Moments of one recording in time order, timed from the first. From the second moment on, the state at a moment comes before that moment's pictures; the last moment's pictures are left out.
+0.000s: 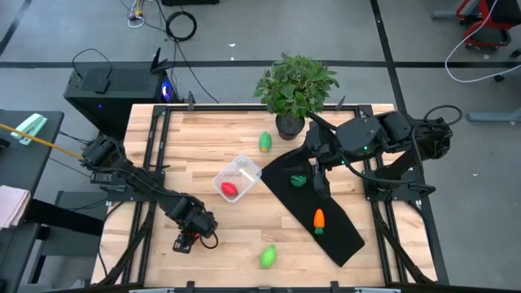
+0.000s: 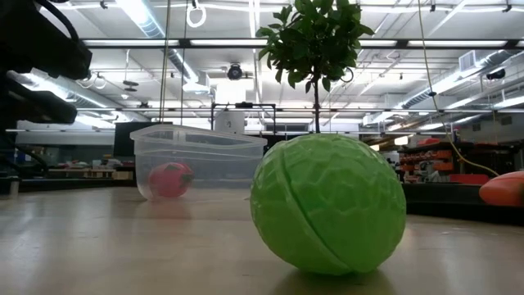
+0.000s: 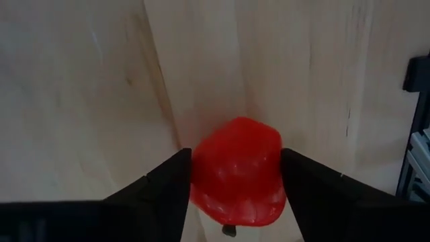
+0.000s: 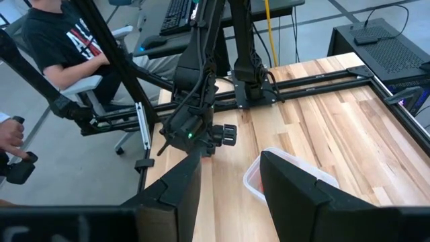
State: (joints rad) left arm -0.58 1.57 0.89 -0.77 0.23 -0.41; right arm 0.31 1.52 2.04 -1.00 0.21 0.34
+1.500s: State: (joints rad) left arm -0.37 1.40 0.99 -1.21 0.30 -0.16; right arm 0.31 1.52 2.04 -1.00 0.21 0.33
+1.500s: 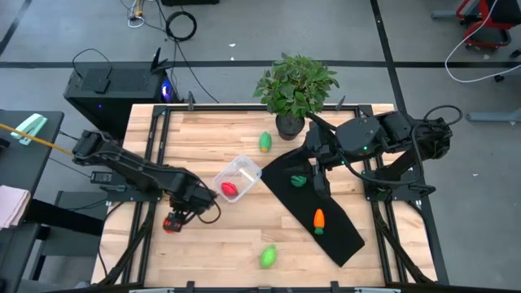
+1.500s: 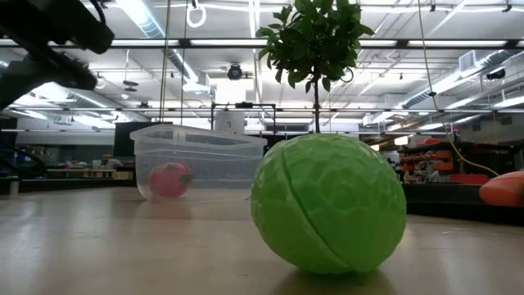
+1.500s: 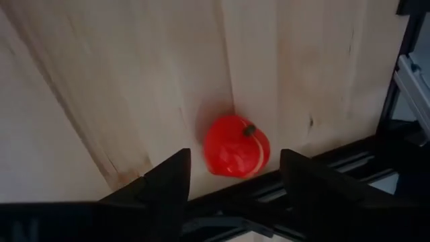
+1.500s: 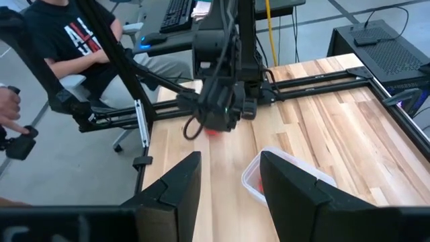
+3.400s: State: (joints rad) left arm -0.65 1.24 0.80 -0.96 0.18 -0.39; right arm 0.31 1.52 2.04 -1.00 0.21 0.34
